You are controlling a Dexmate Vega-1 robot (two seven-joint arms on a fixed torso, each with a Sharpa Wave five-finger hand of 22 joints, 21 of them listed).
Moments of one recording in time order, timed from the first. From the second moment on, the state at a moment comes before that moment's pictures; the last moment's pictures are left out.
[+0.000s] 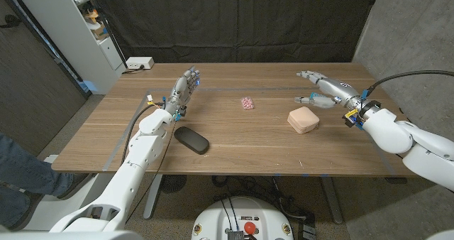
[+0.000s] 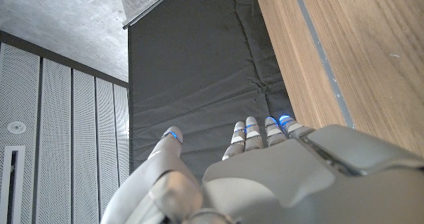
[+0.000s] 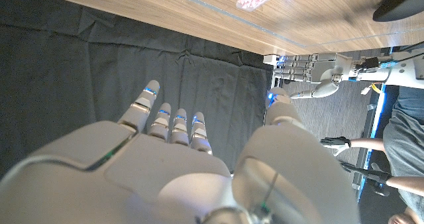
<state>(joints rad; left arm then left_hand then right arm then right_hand) 0.89 0.28 0.08 -1.36 -0.37 -0.14 -0.27 0.16 0.00 0.44 -0.02 0.19 0.01 0.12 0.19 0.17 0.00 0.09 0.21 0.19 -0.09 0.10 0.18 0.18 -0.11 0.04 0.19 0.17 -1.38 -1.03 0.02 -2.01 -0.37 0.16 -0.14 0.49 -0.10 0.34 -0.15 0.31 0.09 -0.04 0.19 0.19 0.04 0.04 0.19 0.19 0.03 0.13 0.20 0.20 0.22 0.20 0.19 0.17</state>
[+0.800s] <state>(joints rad) 0.89 0.28 0.07 -1.36 -0.38 -0.15 -0.27 0.17 0.01 0.44 -0.02 0.19 0.02 0.12 0.19 0.17 0.00 0.09 0.21 0.19 -0.09 0.10 0.18 0.18 -0.12 0.05 0.19 0.17 -1.35 -1.10 0.00 -2.05 -0.39 0.10 -0.05 0.51 -0.12 0.33 -0.15 0.34 0.06 -0.06 0.18 0.19 0.00 0.03 0.18 0.19 0.00 0.14 0.20 0.20 0.21 0.21 0.19 0.17</state>
